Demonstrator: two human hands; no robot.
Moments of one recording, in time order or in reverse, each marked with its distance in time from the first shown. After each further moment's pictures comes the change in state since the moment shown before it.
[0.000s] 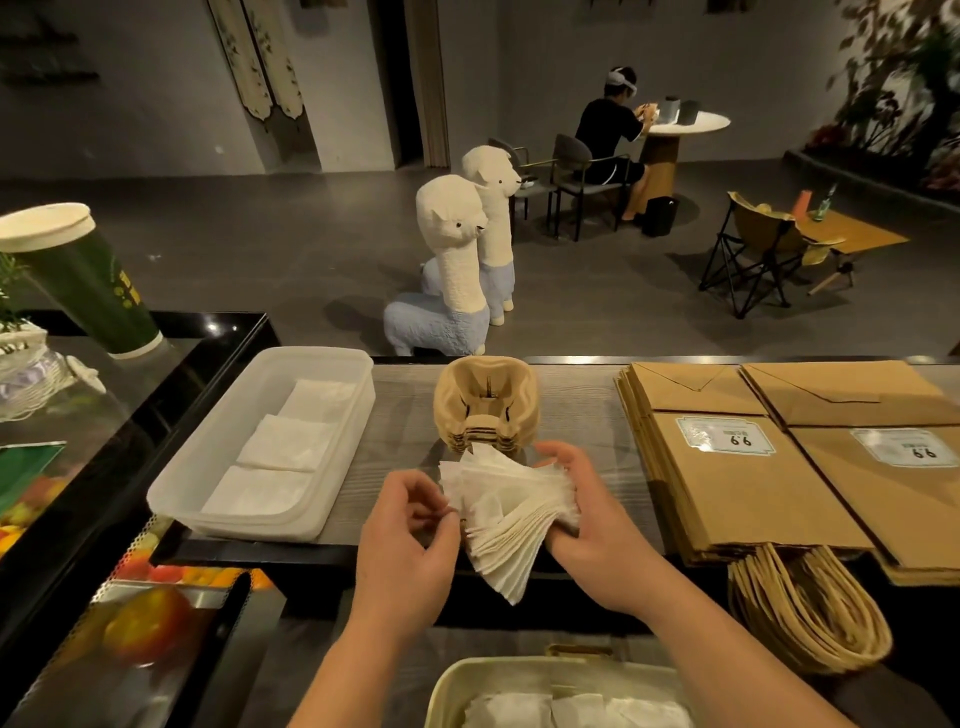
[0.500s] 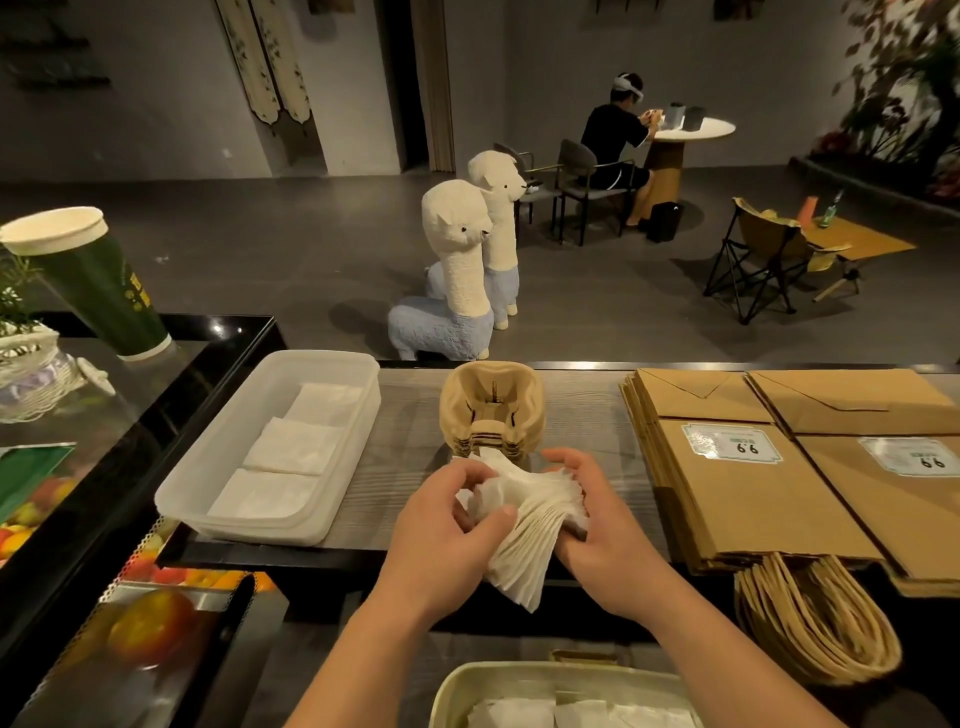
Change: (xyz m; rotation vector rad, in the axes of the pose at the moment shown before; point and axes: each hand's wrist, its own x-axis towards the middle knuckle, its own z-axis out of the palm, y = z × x) left_hand 0.013 0.026 0.007 0.061 -0.284 0.024; right_hand 0.001 0.004 0.000 0.026 0.043 -0.036
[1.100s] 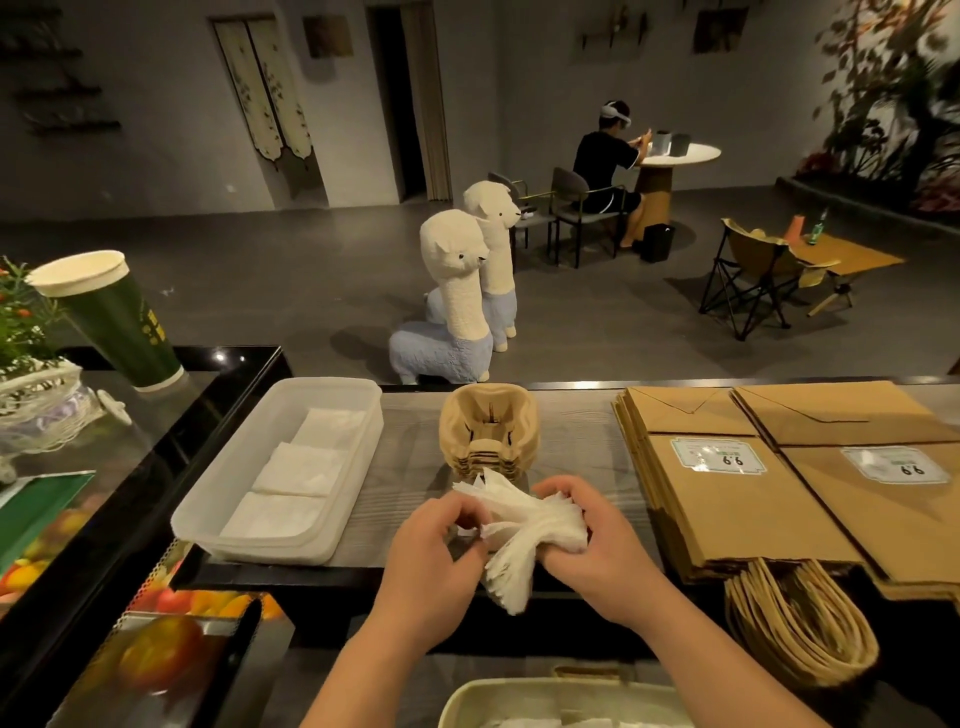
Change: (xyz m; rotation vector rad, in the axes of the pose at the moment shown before) left_hand -0.006 -0.016 -0.004 0.139 0.052 0.170; right_hand -0.006 -0.012 -0.001 0.087 0.029 0.050
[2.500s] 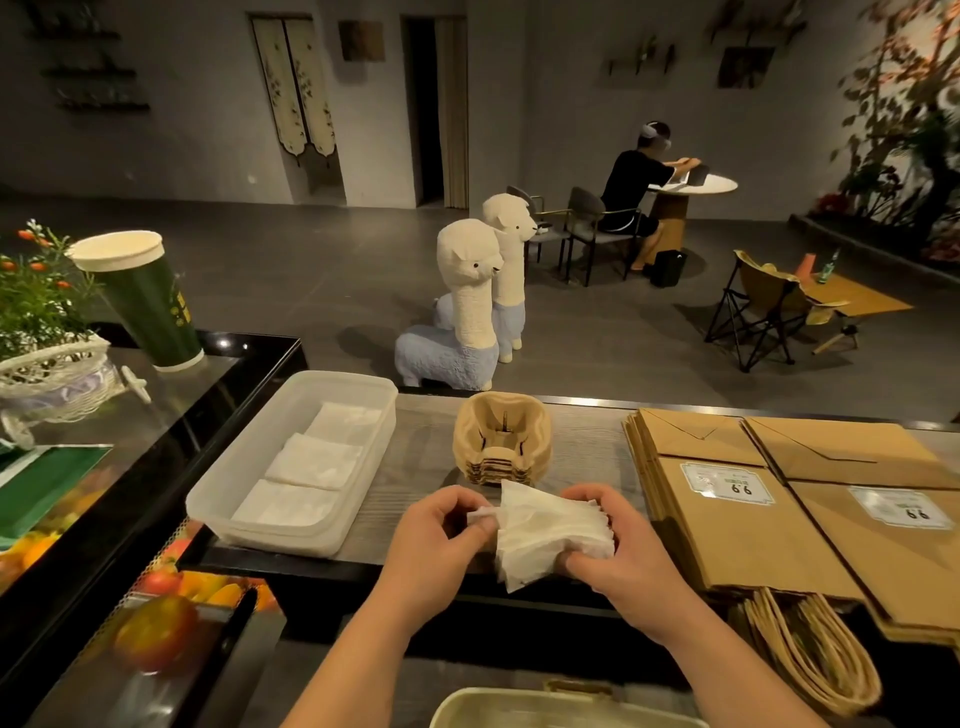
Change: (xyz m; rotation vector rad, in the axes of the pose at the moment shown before) left_hand 0.014 0.002 -0.007 -0.215 -0.015 -0.248; right_hand -0.001 -0.004 -0.018 0.021 -0.003 0.063
